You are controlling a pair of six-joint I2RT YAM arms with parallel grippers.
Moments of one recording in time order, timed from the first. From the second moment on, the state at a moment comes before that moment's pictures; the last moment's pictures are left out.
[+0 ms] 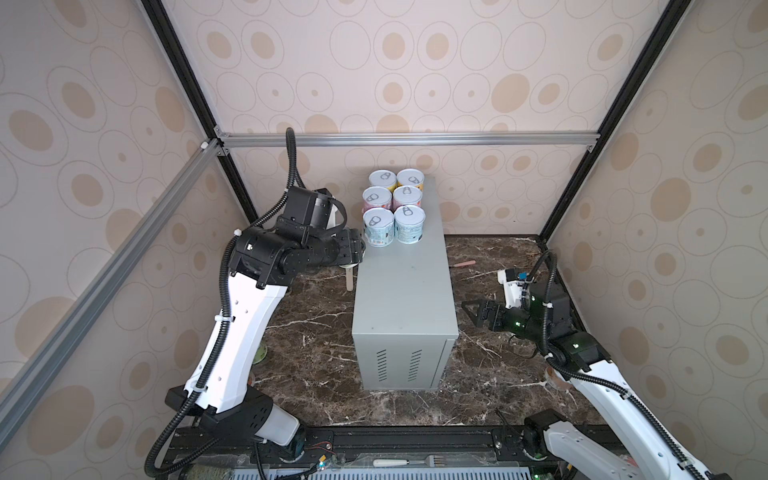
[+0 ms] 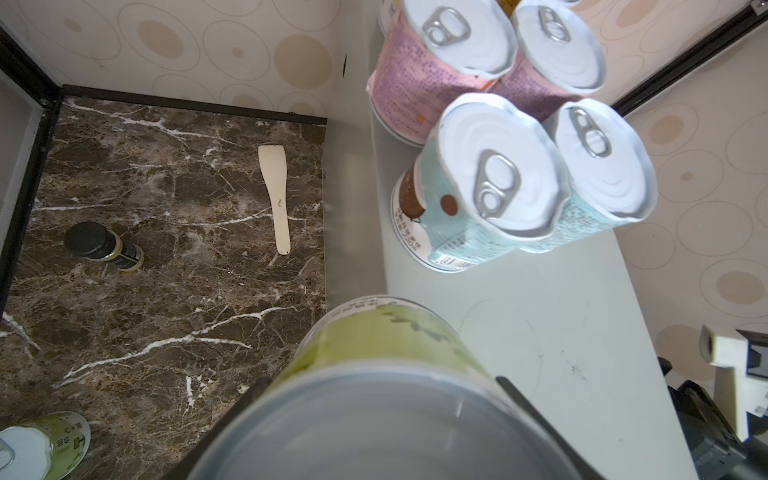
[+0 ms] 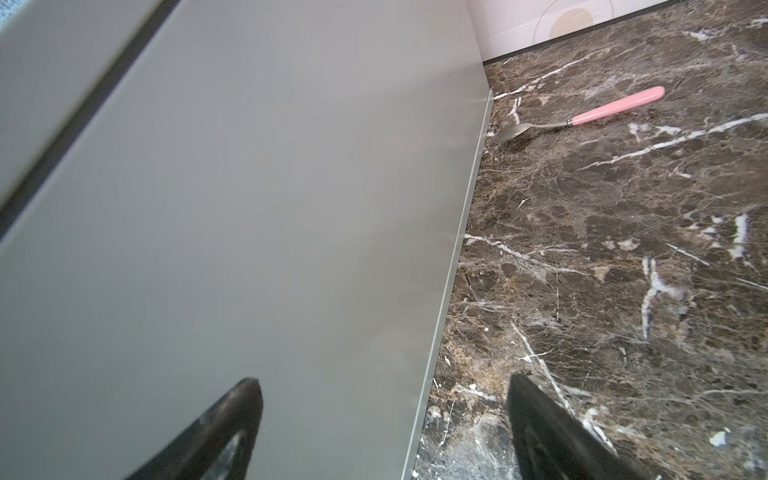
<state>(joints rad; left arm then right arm) -0.49 1.52 2.18 -1.38 -0.08 -0.47 0.30 0.86 0.81 -0.46 -0.35 0.45</state>
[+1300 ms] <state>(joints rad) -0.76 1.65 2.22 -1.40 -0.40 -0.45 0.30 0.83 0.80 -0.46 -0.34 0.45</state>
